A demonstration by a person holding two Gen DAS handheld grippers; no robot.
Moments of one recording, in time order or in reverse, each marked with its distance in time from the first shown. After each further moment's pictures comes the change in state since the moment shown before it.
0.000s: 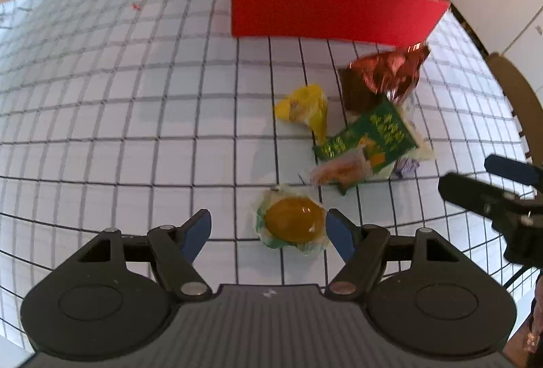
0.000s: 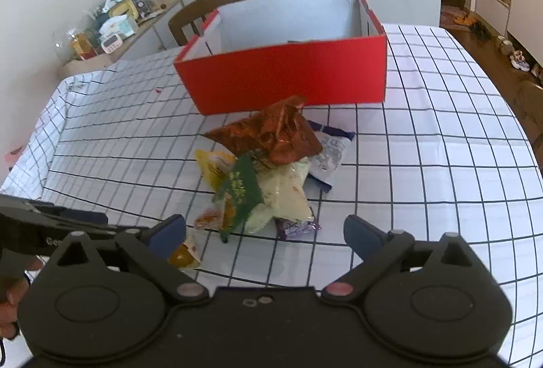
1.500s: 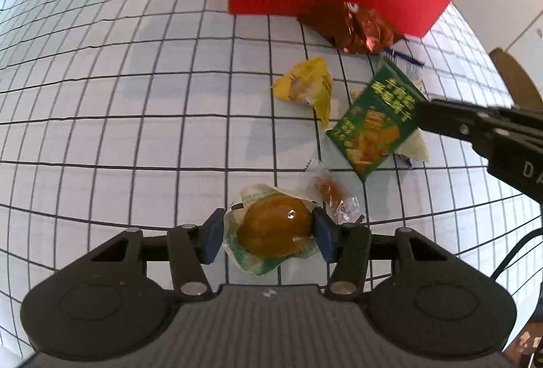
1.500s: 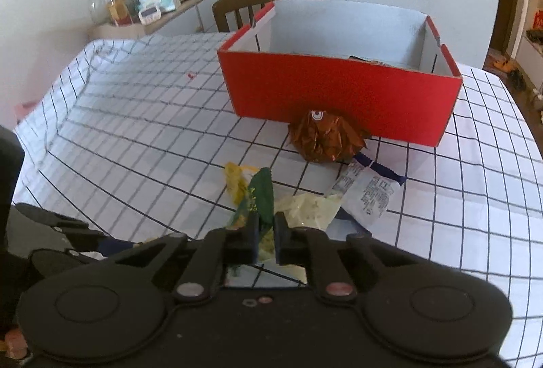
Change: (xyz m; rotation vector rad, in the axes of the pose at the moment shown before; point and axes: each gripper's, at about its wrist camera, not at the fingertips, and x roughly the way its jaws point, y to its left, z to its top) left arm 0.015 0.004 -0.010 -0.032 -0.015 -0.037; right arm 0.020 0.033 0.019 -0.199 -0.016 0.060
